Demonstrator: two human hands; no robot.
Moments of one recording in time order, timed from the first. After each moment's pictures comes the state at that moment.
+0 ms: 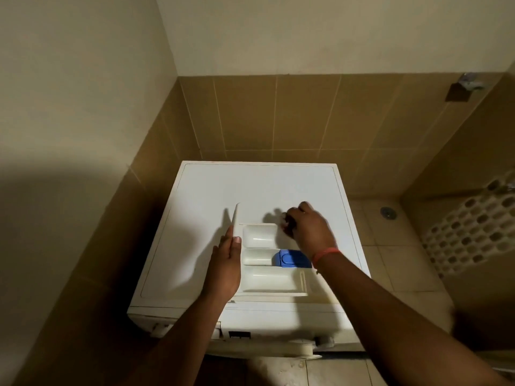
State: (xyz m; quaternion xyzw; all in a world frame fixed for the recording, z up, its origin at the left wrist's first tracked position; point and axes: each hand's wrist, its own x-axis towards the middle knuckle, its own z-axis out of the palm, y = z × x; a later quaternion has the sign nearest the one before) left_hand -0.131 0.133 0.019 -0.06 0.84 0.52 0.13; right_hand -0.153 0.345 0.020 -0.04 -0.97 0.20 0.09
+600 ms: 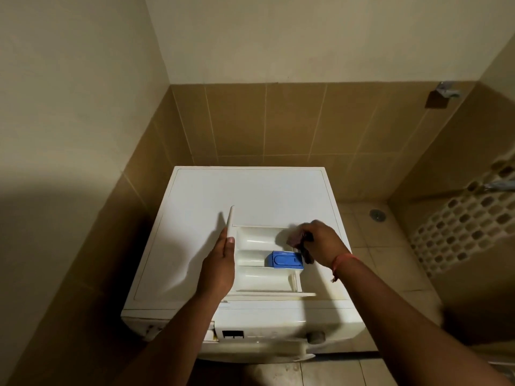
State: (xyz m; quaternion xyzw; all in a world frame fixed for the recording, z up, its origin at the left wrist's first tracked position) left_hand -0.126 0.136 0.025 -0.05 0.84 0.52 0.12; right_hand -0.115 0.389 0.026 -0.12 -0.93 0.34 -0.07
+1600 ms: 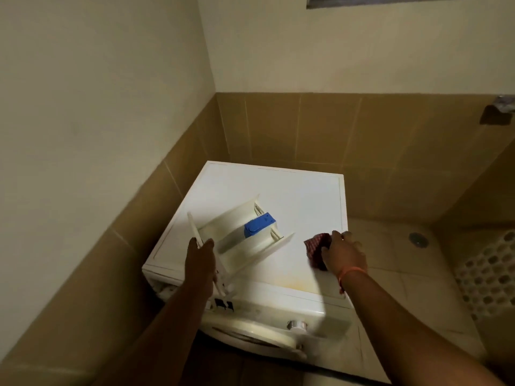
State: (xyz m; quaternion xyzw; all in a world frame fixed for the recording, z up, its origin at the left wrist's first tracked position) left_hand -0.049 0.150 0.066 -0.32 0.72 0.61 0.01; right_hand -0.069 0.446 0.003 -0.20 -0.96 0.18 -0.10
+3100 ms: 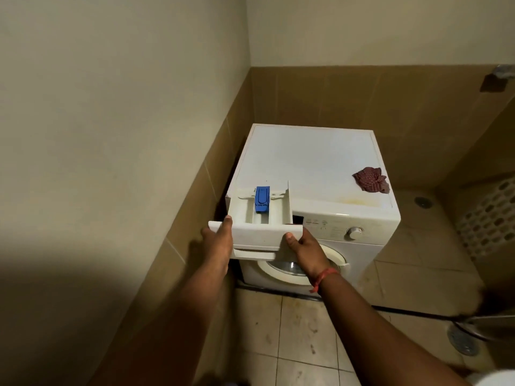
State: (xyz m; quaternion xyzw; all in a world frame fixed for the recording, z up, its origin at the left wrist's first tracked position) left_hand 0.153 -0.071 0.078 -0.35 0.73 0.58 0.05; right_hand 0.186 0.115 0.031 -0.12 -0.71 0.69 -0.06
